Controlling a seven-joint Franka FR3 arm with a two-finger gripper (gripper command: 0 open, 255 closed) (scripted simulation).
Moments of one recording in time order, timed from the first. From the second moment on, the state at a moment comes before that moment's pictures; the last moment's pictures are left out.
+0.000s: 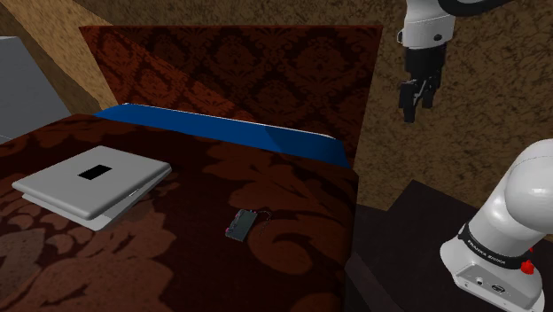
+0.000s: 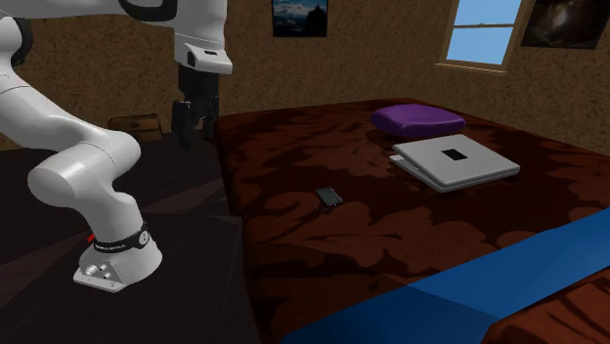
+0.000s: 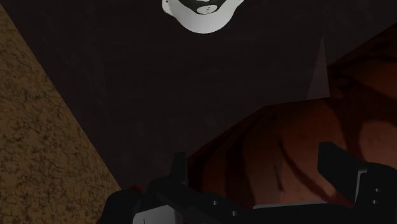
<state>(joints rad) -0.02 -0.76 0.05 -2.41 -0.01 1.44 0.09</state>
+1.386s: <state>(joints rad) 0.11 -0.19 0.11 -2.38 0.02 2.07 -0.12</state>
